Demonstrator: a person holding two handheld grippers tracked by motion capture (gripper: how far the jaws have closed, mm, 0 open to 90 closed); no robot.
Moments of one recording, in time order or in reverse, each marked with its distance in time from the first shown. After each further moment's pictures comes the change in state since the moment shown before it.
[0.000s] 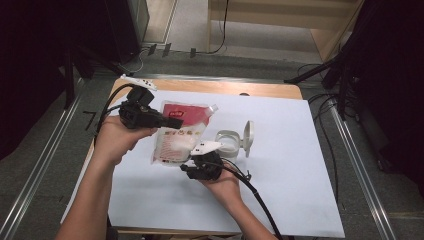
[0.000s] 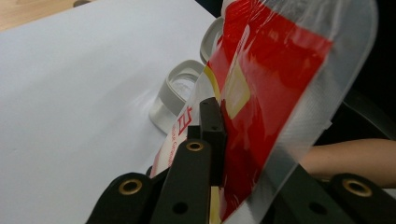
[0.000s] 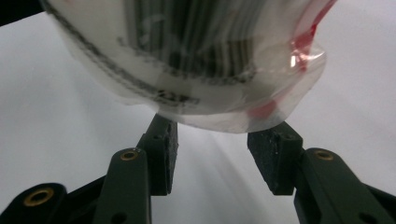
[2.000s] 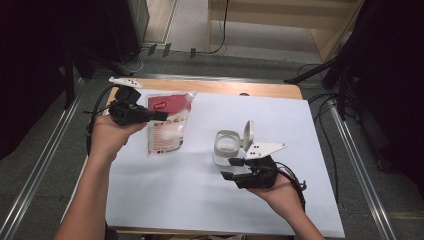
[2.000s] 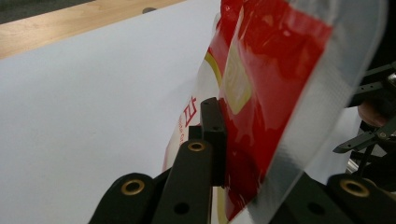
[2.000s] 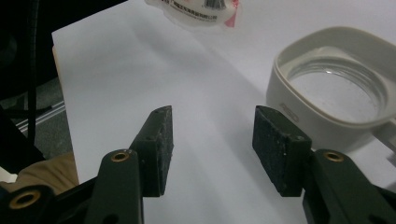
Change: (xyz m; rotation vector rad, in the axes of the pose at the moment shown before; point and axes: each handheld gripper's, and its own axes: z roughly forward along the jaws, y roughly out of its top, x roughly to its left) left arm 0.042 -0.019 -0.008 -0.069 0.169 -0.027; right arm -0.026 -0.016 -0.140 0.018 0.063 0.022
